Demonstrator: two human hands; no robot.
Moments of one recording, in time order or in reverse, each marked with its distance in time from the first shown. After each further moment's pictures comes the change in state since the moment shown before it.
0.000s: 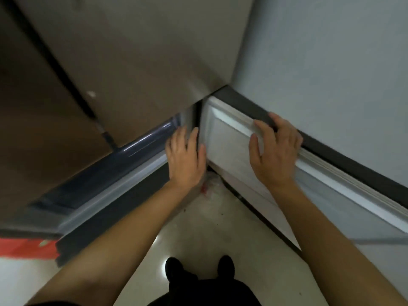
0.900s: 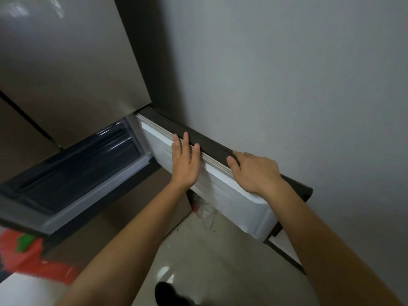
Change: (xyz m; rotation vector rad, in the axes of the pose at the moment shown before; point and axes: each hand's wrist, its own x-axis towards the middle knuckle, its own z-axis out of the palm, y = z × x) left_hand -0.070 0.246 0.022 -0.312 -0.200 -0.252; right_hand -0.057 0.168 -0.185 0.068 -0.939 0.177
